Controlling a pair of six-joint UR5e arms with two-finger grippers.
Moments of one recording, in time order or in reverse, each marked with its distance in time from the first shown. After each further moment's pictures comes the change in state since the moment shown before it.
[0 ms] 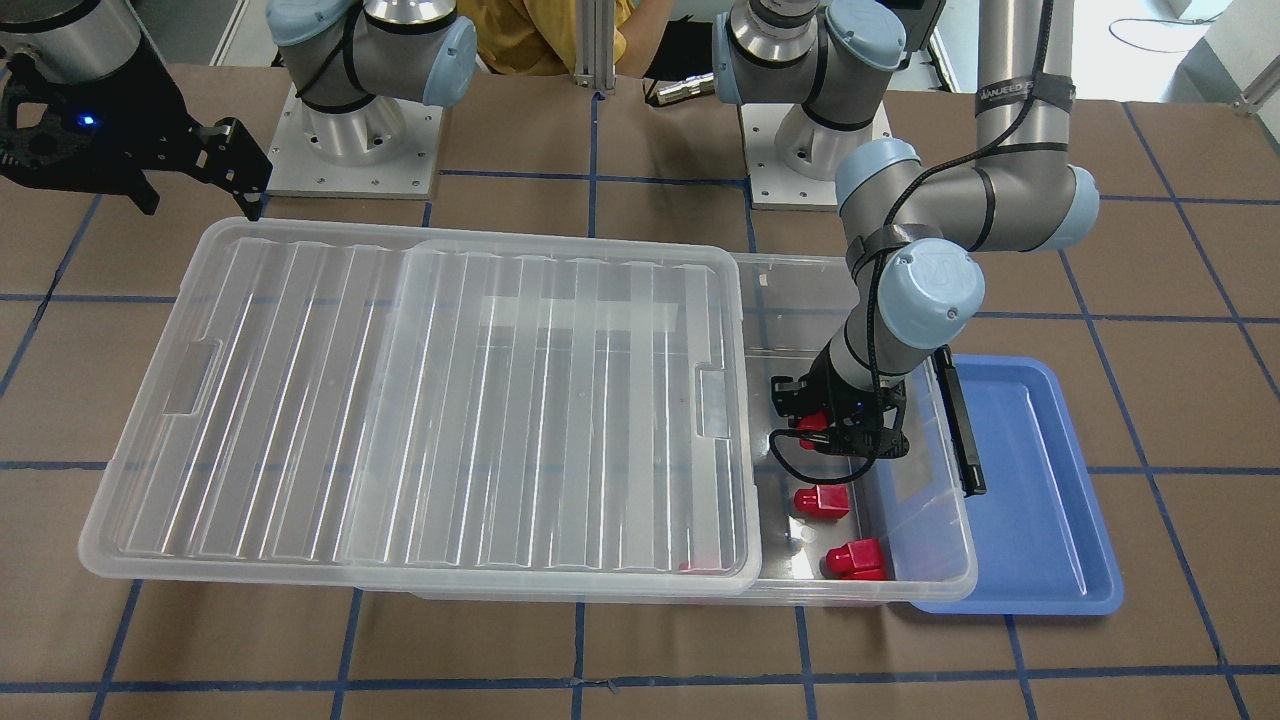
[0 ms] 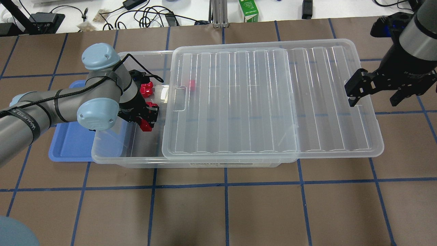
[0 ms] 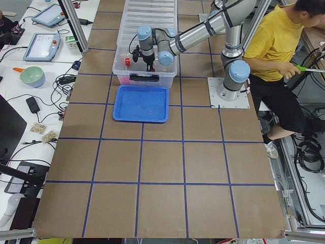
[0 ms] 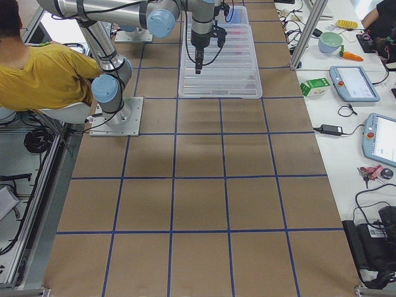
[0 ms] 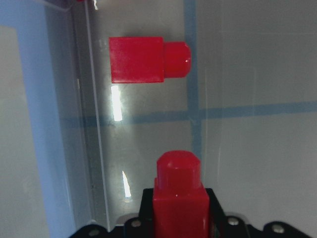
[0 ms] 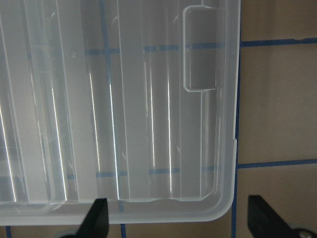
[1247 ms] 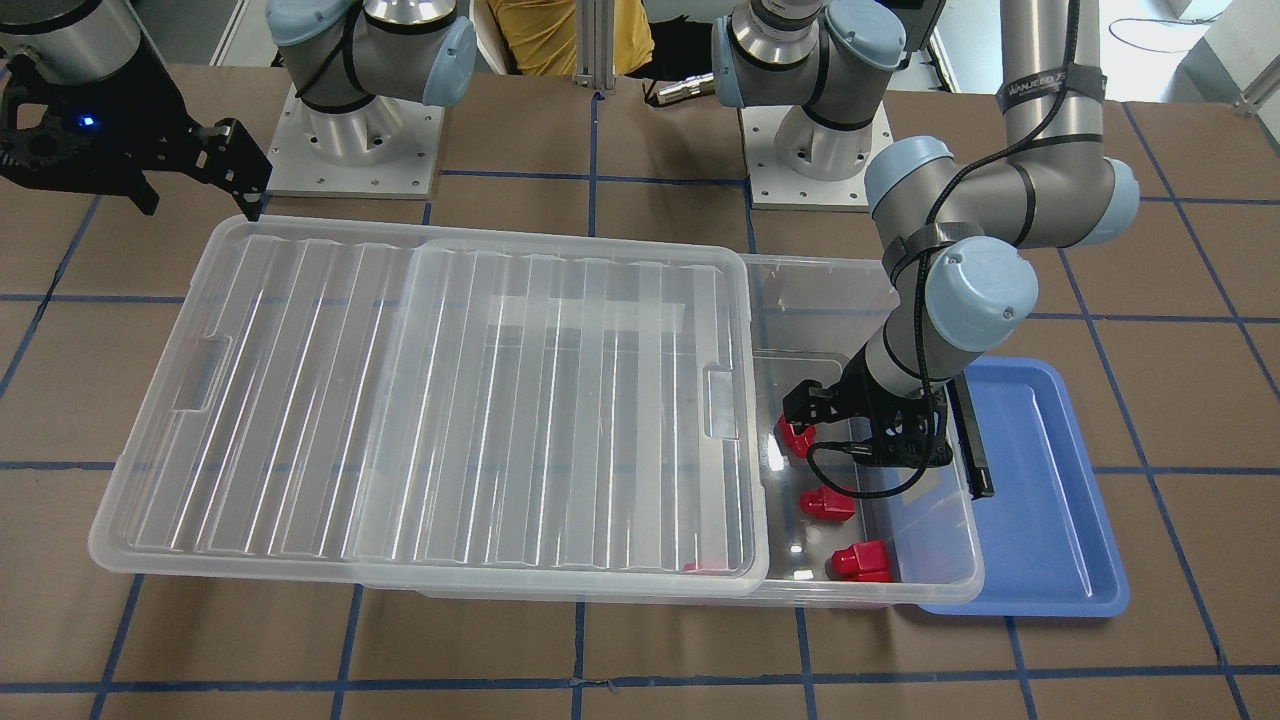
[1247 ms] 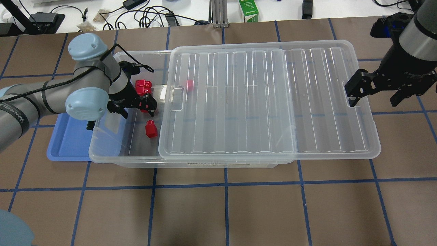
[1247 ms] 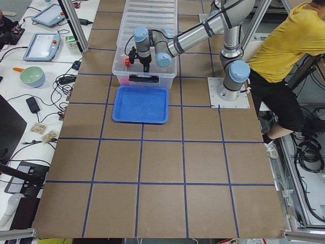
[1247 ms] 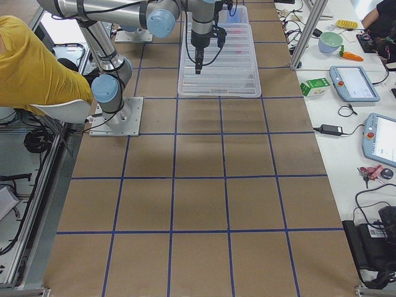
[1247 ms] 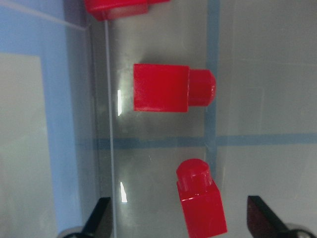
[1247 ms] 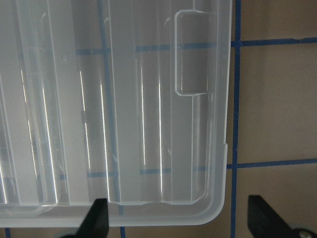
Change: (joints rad) left arm 0.043 0.024 0.101 -0.114 -0.010 -0.011; right arm 0.000 0.000 0.001 0.000 -0.003 -0.001
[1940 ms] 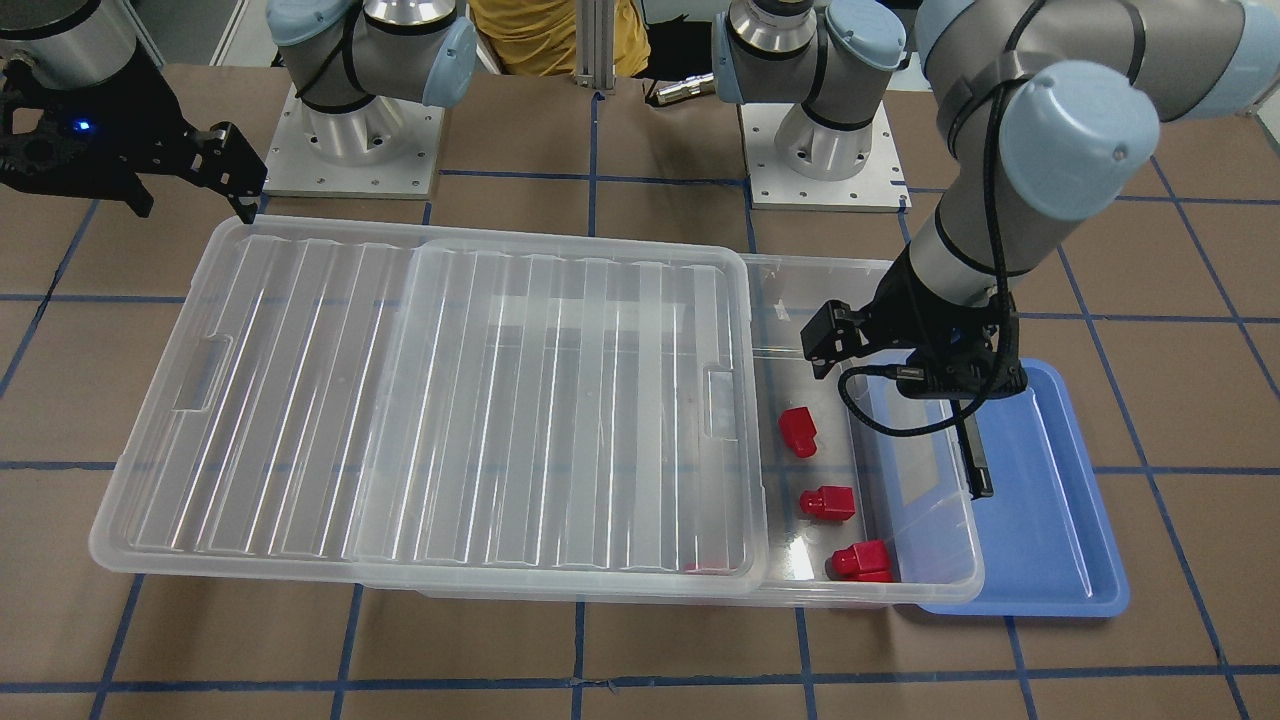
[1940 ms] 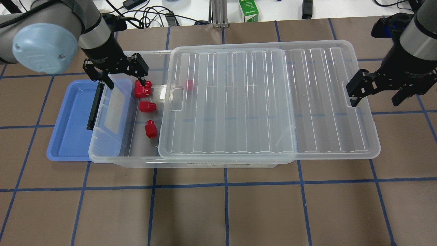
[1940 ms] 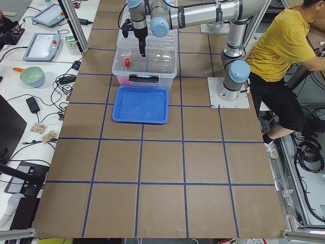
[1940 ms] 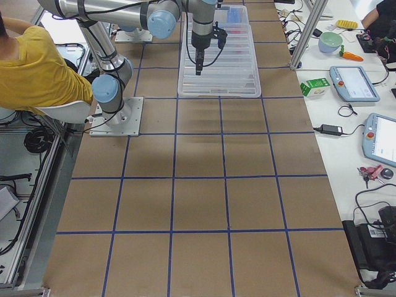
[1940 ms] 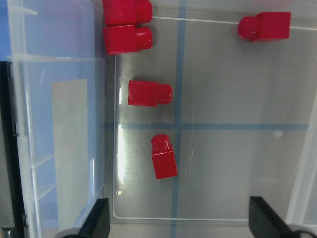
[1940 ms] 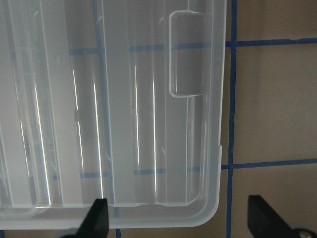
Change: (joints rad) left arm -0.050 0.118 0.268 -0.344 0.008 -0.072; right arm -0.009 0.007 0.000 -0.005 -0.010 -0.026
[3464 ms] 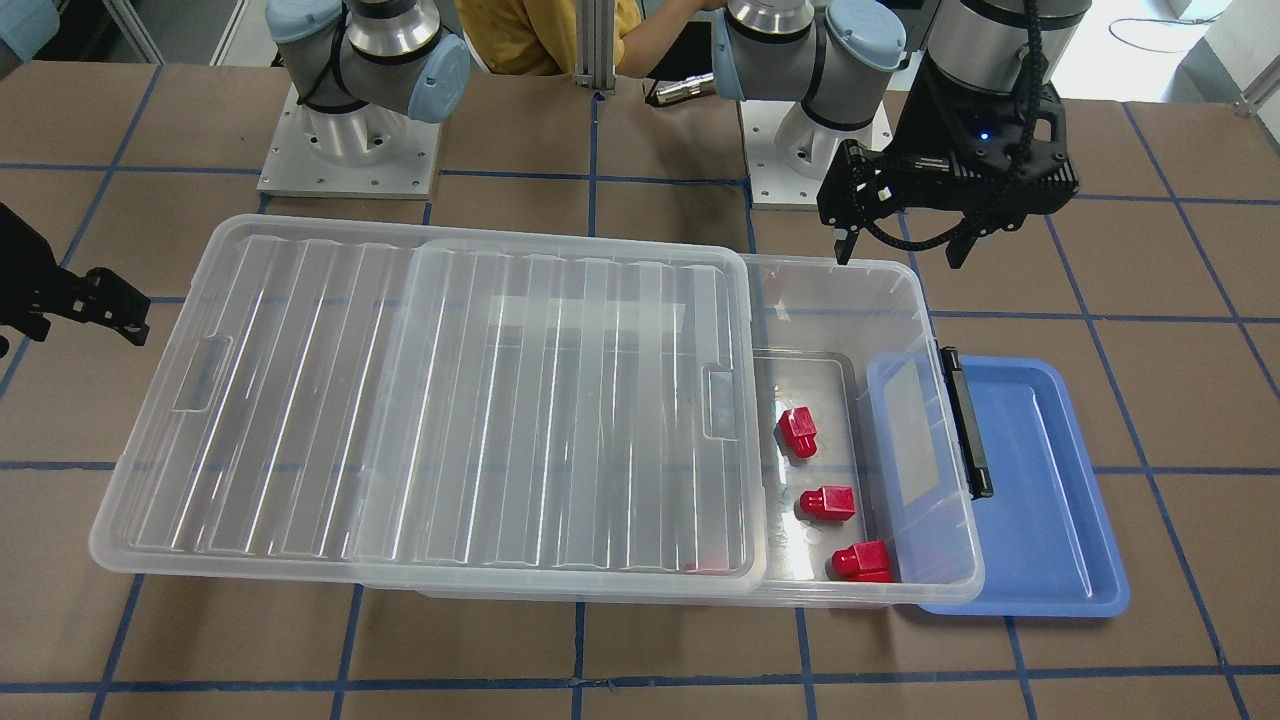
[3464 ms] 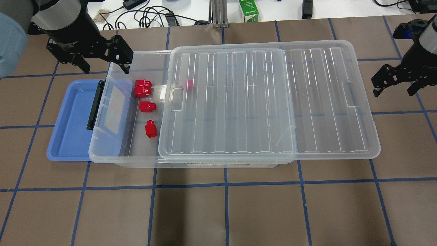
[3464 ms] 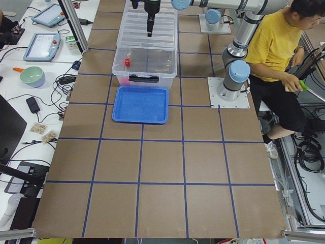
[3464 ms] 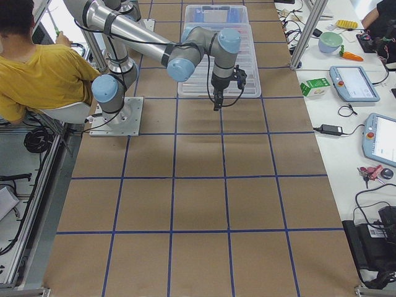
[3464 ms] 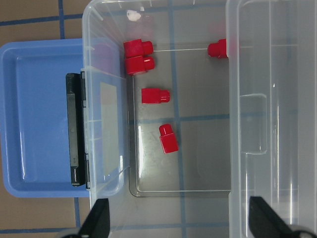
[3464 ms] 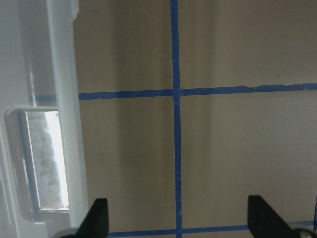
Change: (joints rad) left arm -0.038 0.174 0.030 -0.063 0.058 0.031; right arm -0.190 0.245 -0.004 -0.232 -0.003 -0.184
